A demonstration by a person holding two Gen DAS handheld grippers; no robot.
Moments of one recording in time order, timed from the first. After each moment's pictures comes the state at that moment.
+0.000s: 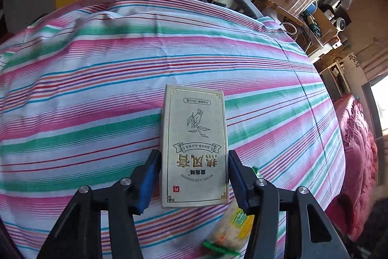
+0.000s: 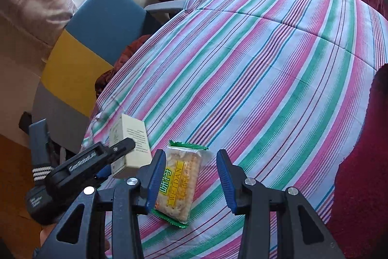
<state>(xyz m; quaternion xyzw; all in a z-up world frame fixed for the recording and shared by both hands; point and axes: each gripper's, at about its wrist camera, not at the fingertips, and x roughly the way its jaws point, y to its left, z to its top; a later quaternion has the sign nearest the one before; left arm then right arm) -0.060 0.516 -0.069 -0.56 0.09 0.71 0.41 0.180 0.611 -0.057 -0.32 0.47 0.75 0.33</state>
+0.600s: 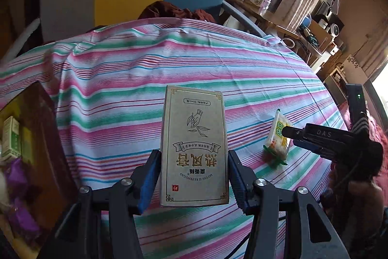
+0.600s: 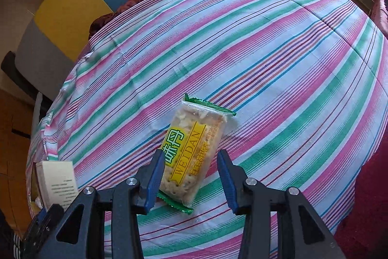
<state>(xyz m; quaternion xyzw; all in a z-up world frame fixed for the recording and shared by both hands) -0.026 0.348 -0.035 -0.47 0.09 0.78 0.40 0.120 0.586 -0.077 -0.44 0.39 0.75 0.31</state>
